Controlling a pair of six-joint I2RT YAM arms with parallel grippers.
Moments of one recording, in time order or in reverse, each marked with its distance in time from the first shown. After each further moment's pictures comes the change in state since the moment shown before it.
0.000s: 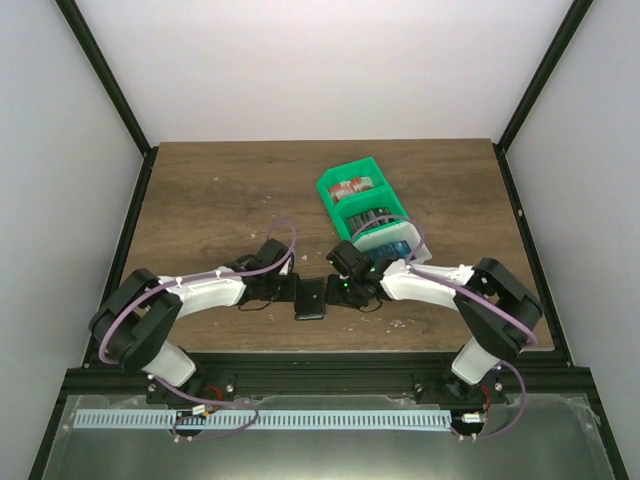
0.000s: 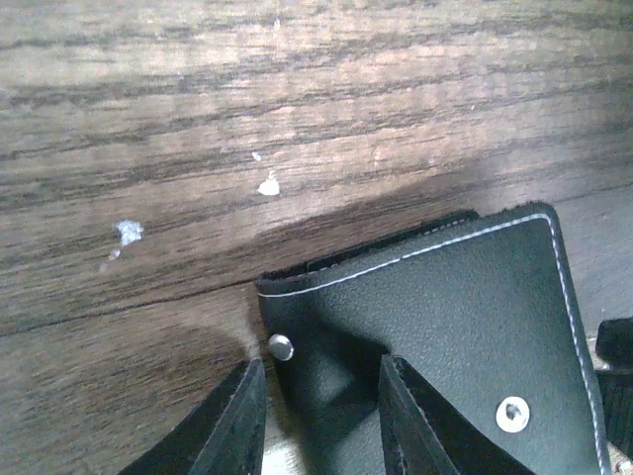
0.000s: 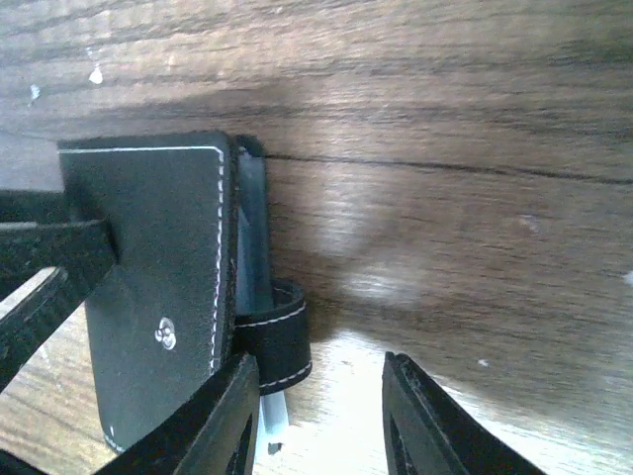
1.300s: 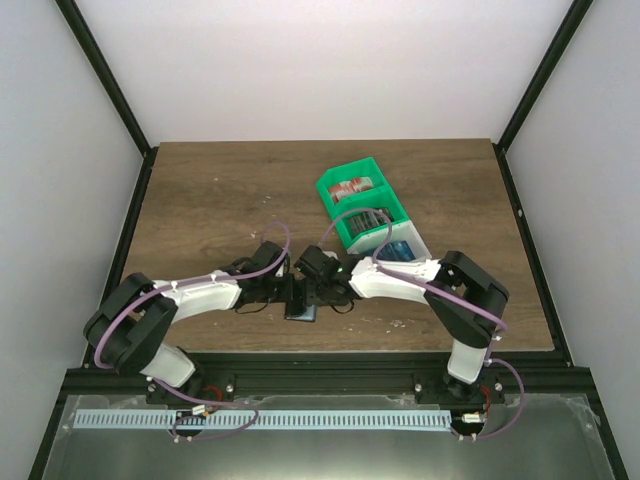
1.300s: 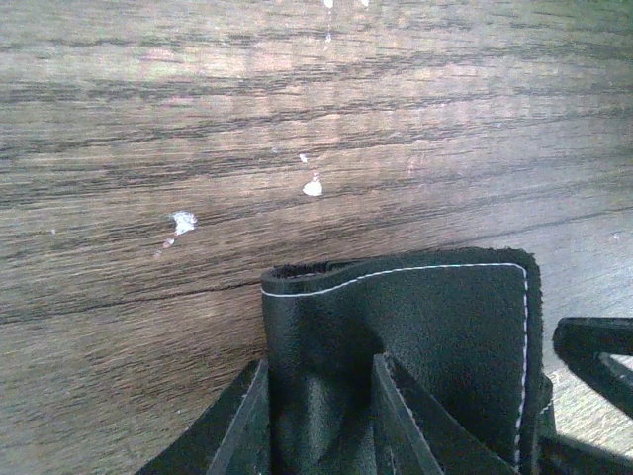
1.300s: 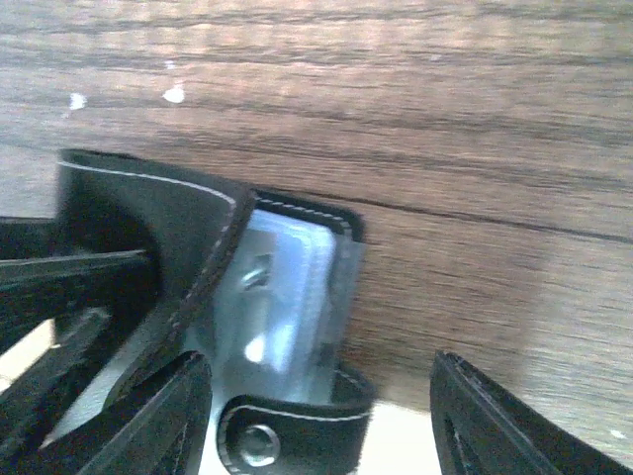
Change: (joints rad) left arm 0.013 -0.029 -0.041 0.034 -0.020 -0.041; right arm 0.130 0.171 0.219 -0.101 0.180 -0.003
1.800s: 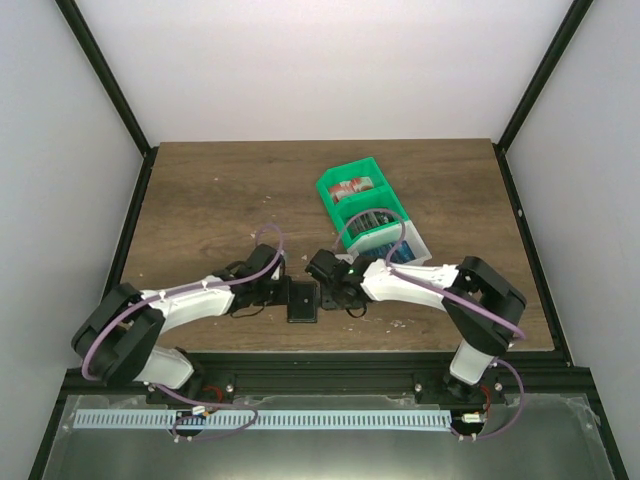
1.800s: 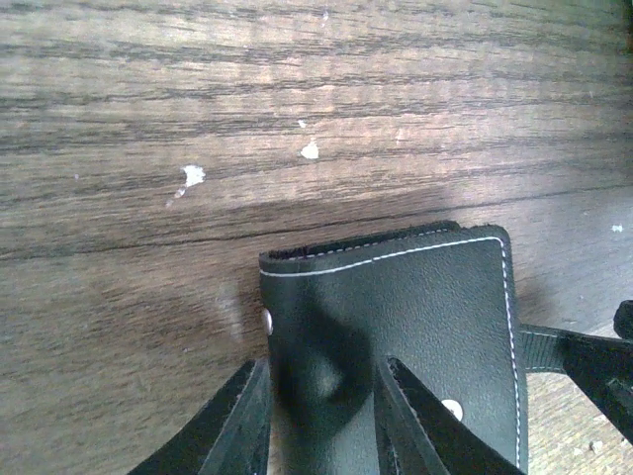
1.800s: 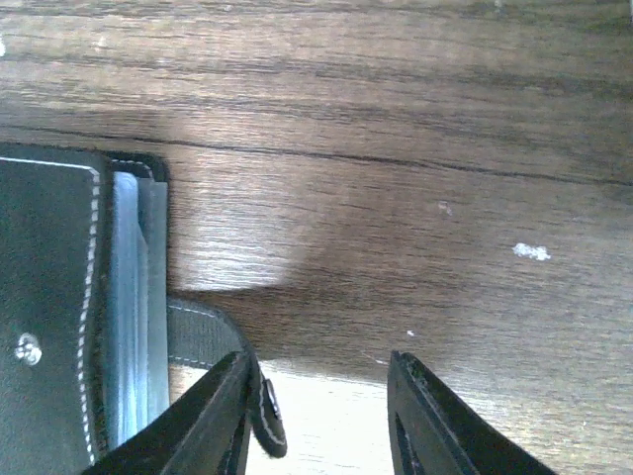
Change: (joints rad) left arm -0.003 -0.075 -0.036 -0.016 0.008 -0.023; right arm -0.006 -0.090 -0.066 -0.150 0.094 -0.004
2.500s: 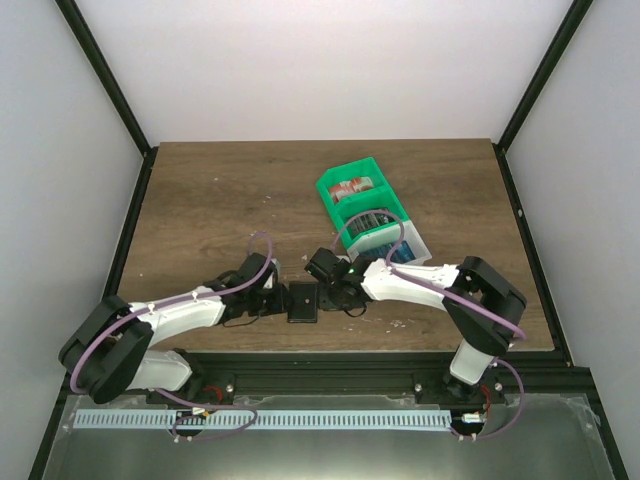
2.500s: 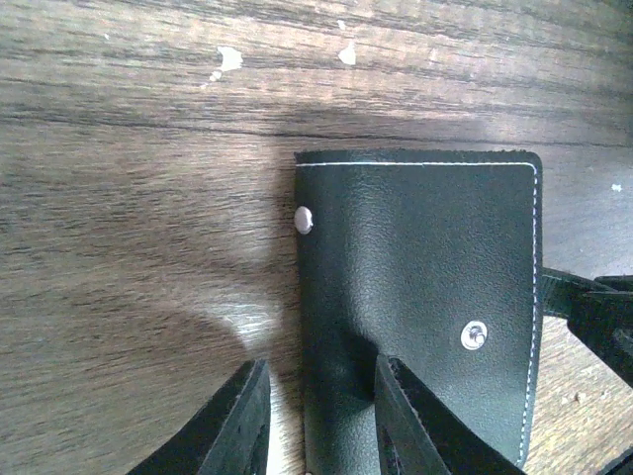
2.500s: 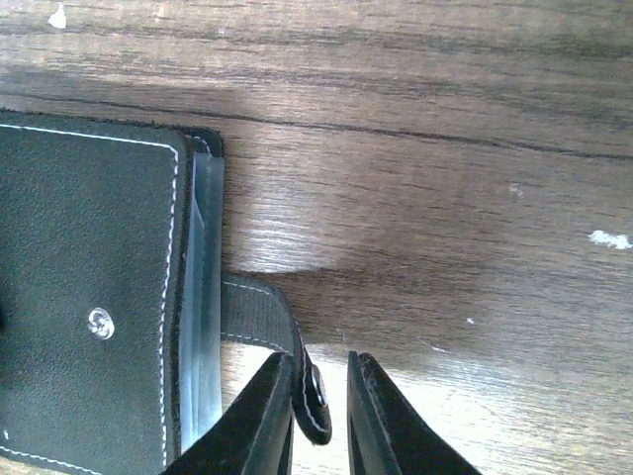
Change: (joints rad) left arm 0.000 -0.102 -0.102 0.011 0.047 -0.082; right arm -0.008 -0.006 0.003 0.026 -0.073 0.000
